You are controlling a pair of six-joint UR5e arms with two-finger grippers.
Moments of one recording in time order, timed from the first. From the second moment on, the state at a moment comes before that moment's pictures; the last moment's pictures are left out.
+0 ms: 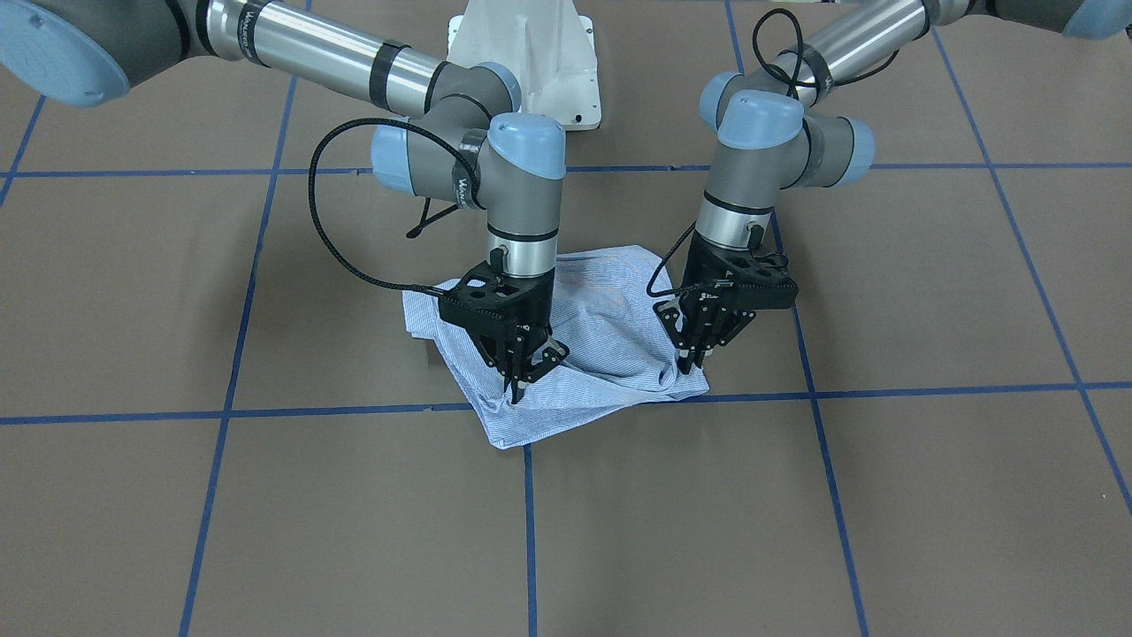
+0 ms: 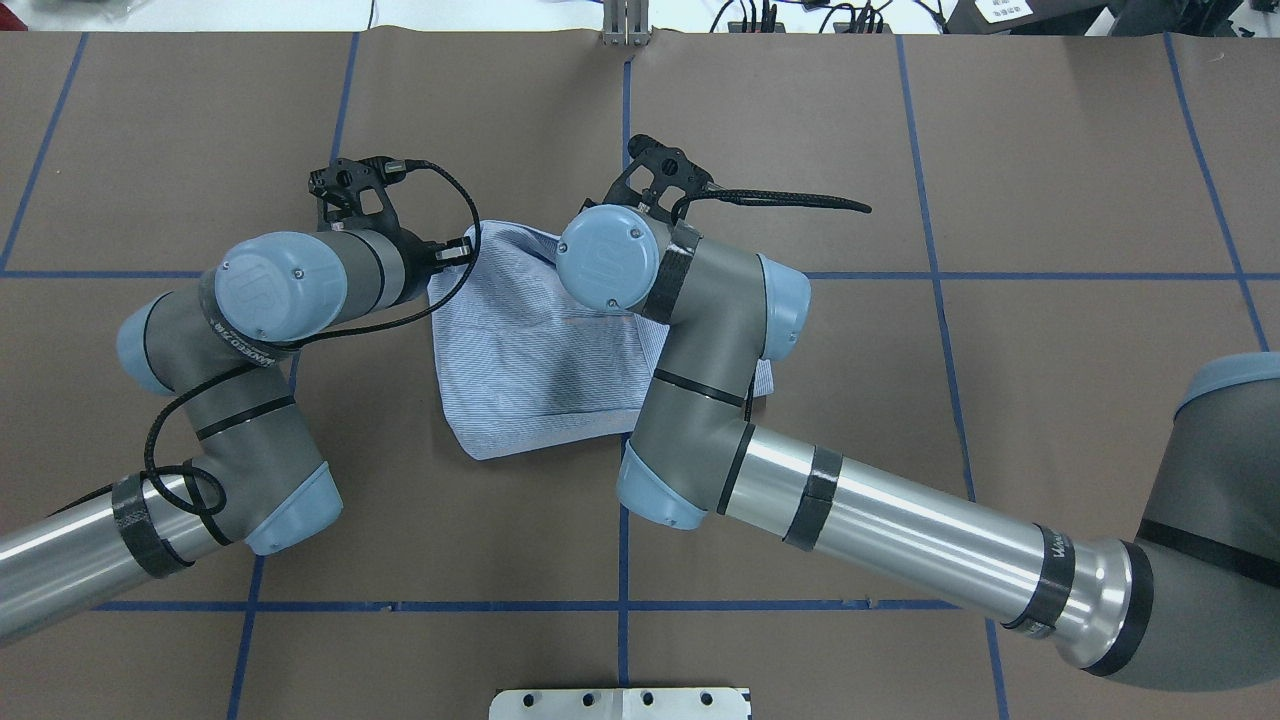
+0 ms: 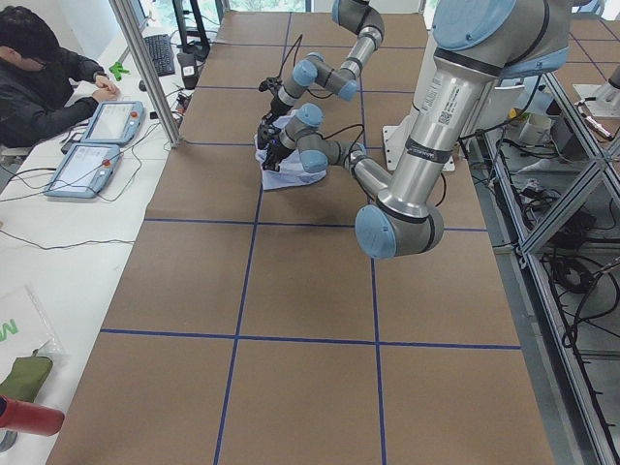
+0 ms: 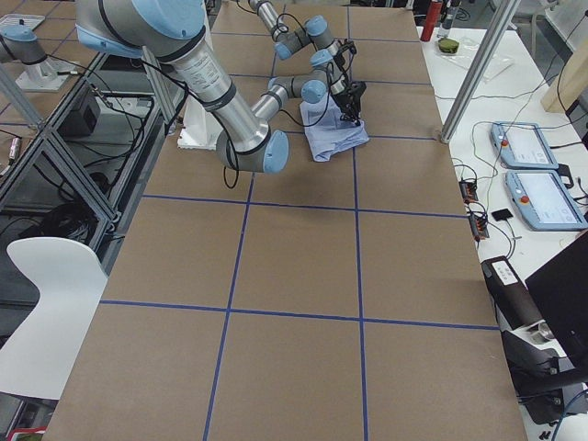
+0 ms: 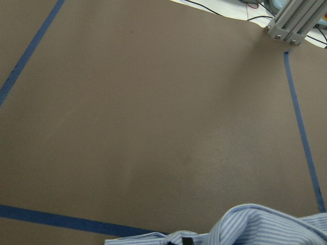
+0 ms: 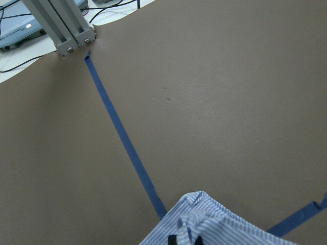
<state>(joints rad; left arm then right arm) -0.61 -2.04 -1.59 -2.16 -1.50 -1.32 0.51 -0.63 1.26 -1.36 1.33 1.74</state>
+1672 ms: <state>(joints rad) -1.40 -1.81 -1.83 -1.74 -2.08 0.12 1.27 -1.27 1.94 -1.83 2.15 0.34</state>
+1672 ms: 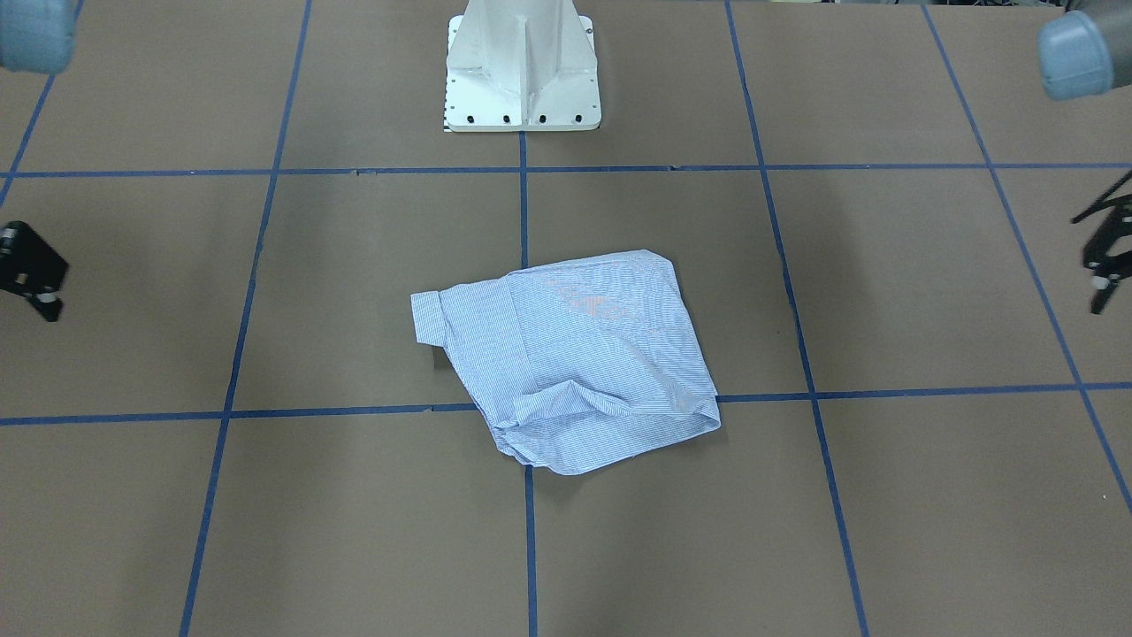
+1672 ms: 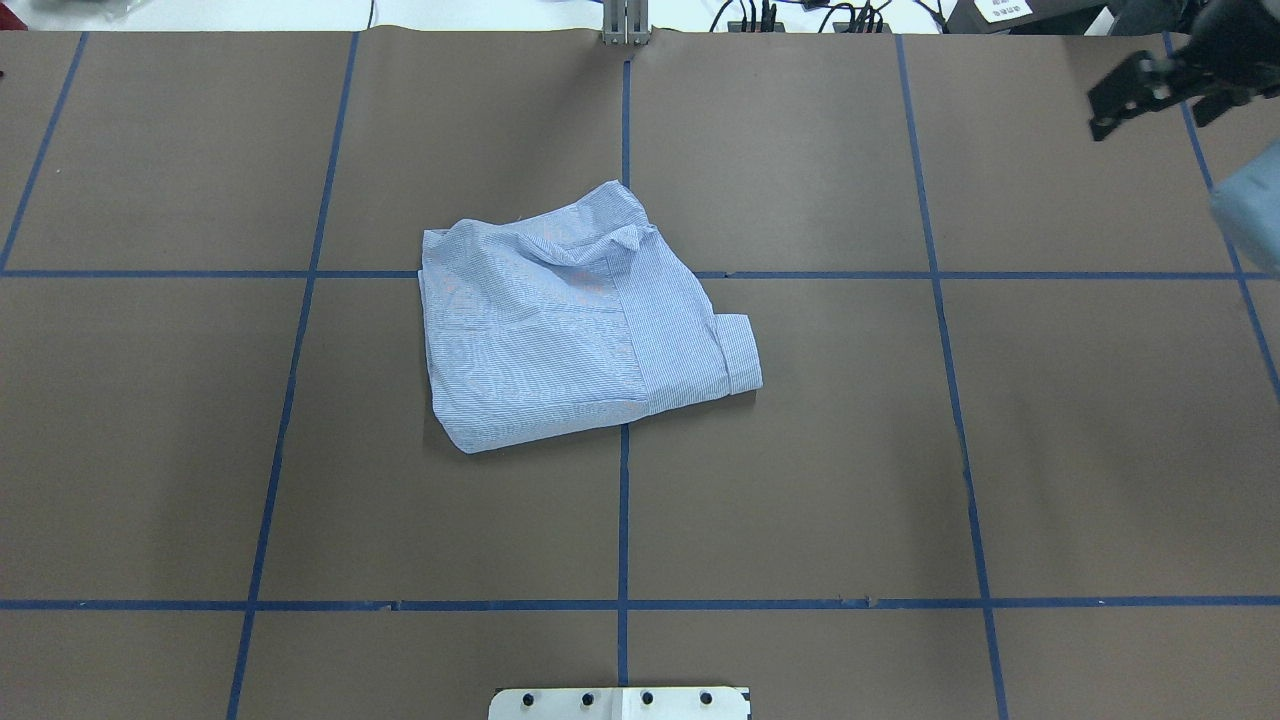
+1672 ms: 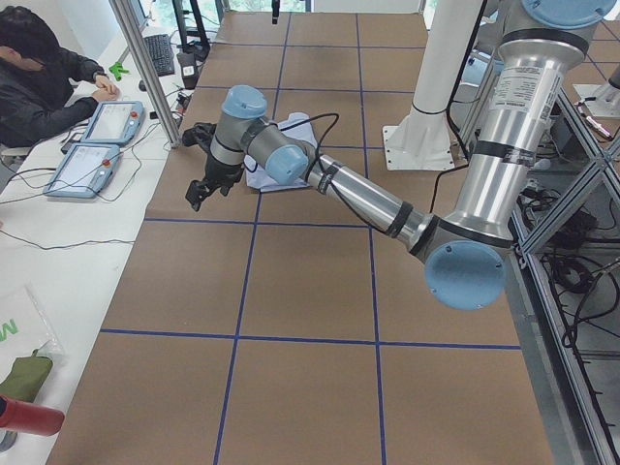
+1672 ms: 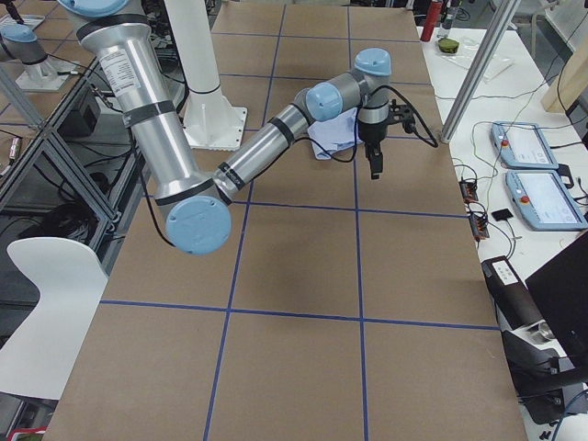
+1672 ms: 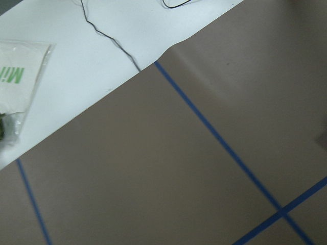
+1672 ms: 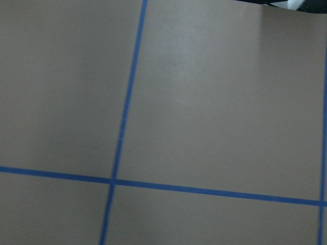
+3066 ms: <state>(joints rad) -1.59 -1.44 -1.60 -1.85 -2.38 0.16 1.62 -1.84 1.89 -1.54 2.30 0.03</state>
